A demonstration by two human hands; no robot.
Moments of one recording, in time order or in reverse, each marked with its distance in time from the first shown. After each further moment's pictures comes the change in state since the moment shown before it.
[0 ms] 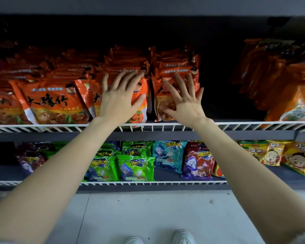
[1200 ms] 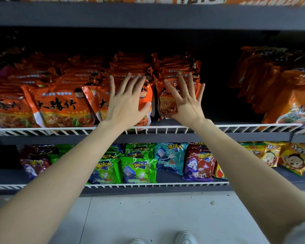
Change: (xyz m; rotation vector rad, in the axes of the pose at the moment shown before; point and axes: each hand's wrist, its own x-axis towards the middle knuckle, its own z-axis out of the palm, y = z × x) left_hand -0.002 0.005 -0.014 0.029 -0.044 0.005; right_hand 0.007 -0.007 -0.002 -0.136 0.081 0.006
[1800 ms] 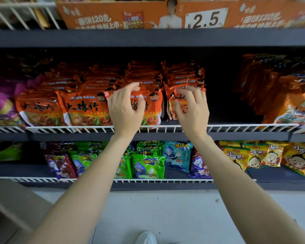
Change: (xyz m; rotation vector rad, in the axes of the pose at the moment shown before) left_hand -0.039 0.003 -0.039 -0.563 0.563 -0.305; right_hand -0.038 -0.051 -0.053 0.369 0.654 0.110
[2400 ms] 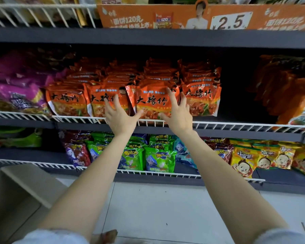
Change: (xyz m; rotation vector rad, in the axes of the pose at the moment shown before) left_hand -0.026 -0.072 -0.028 0.253 -0.333 -0.651; right_hand -0.015 -0.063 0.037 -0.033 -0.718 0.271
